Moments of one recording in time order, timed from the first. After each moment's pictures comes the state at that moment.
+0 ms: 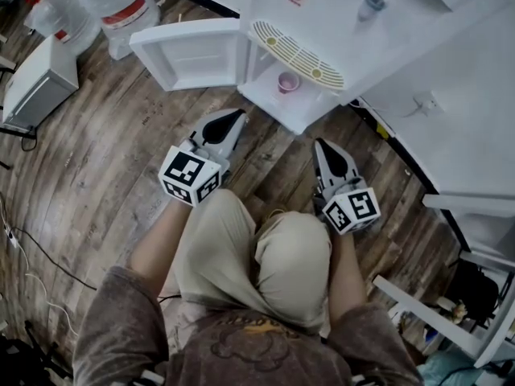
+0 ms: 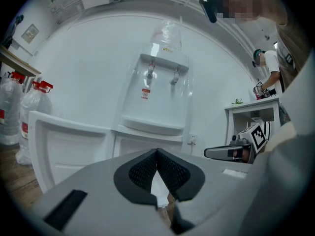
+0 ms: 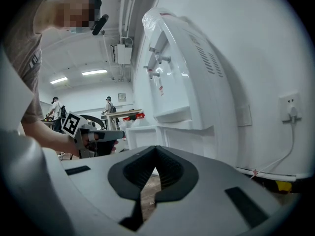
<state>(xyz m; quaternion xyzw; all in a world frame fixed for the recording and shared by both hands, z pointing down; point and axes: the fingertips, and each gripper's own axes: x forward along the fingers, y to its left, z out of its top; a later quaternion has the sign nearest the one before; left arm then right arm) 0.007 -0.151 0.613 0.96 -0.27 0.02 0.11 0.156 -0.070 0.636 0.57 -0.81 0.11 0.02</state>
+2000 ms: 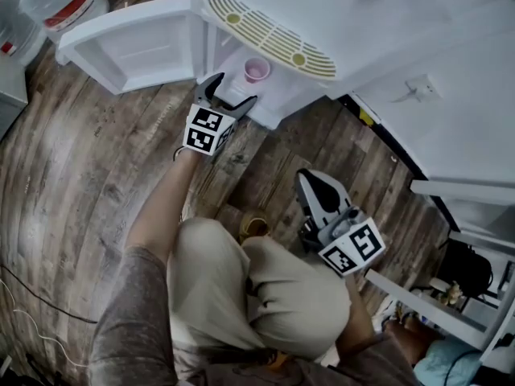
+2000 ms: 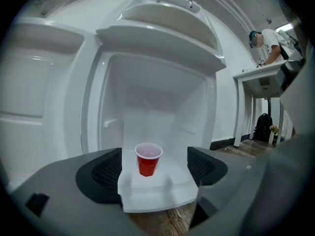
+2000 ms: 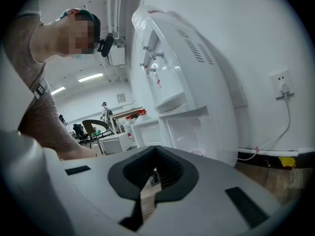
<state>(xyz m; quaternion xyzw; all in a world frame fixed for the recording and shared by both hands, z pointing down) 0.140 -0.257 0.830 0.96 -0.24 0.10 0.10 0.153 -0.034 0.666 0.55 -0.81 0.18 0.00</state>
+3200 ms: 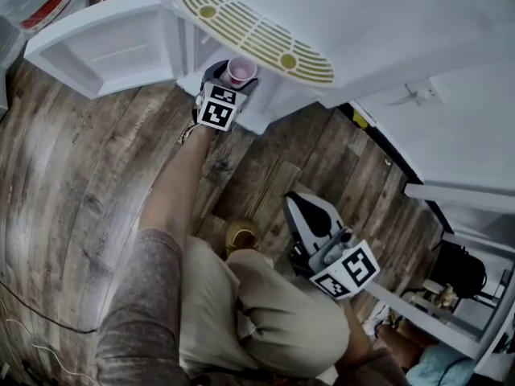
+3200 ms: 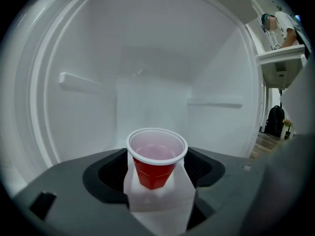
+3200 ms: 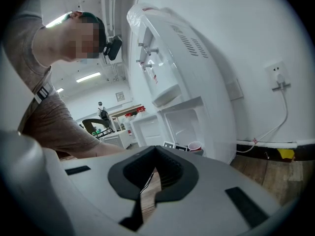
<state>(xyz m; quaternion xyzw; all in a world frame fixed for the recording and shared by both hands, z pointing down) 0.221 -0.315 0.906 0.94 -0.28 0.17 0.11 0.161 -0.025 0.690 0.55 -0.81 0.20 0.01</state>
